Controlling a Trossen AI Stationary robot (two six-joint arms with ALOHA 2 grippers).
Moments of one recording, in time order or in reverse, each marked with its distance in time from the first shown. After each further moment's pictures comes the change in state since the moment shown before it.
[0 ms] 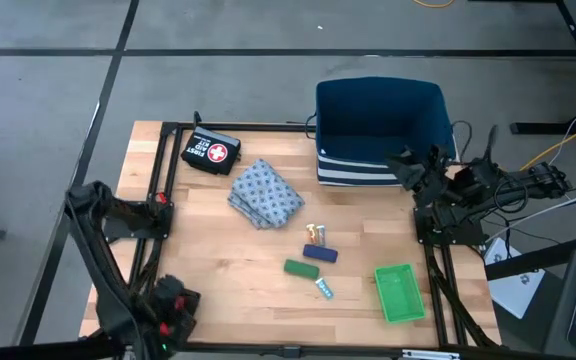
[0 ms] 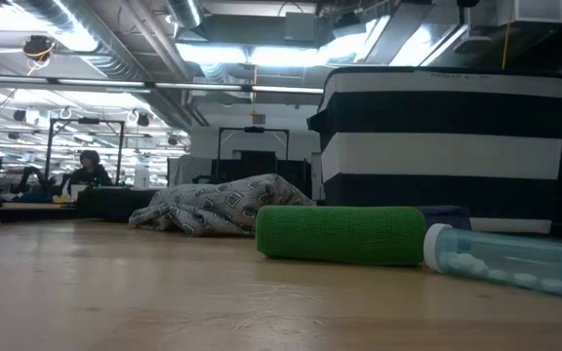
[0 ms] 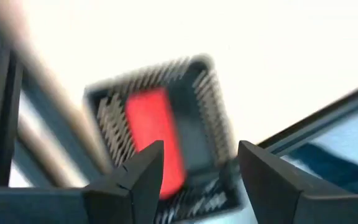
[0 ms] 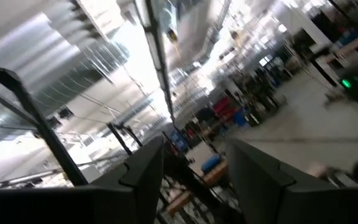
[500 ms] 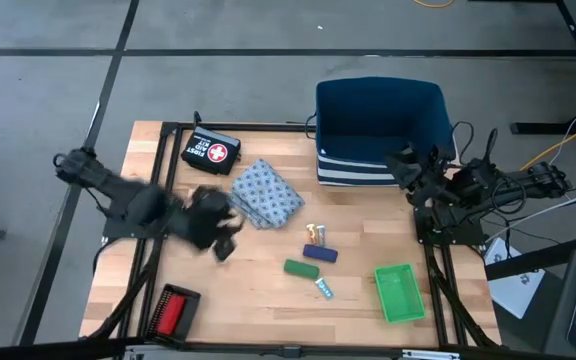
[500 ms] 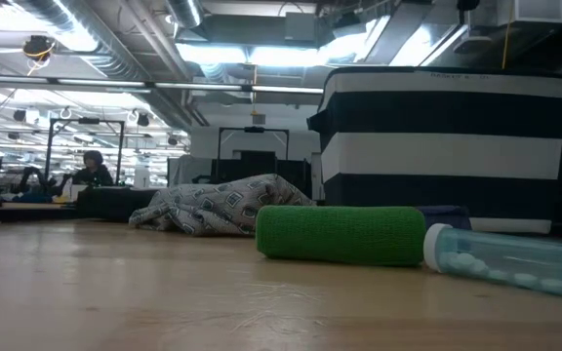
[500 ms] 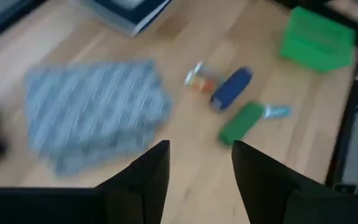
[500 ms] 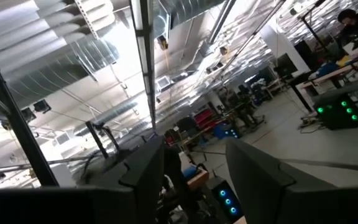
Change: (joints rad) left arm 0.639 -0.320 0.001 0.248 -0.310 1.279; right arm 0.000 0.024 0.000 0.014 0.061 -0.131
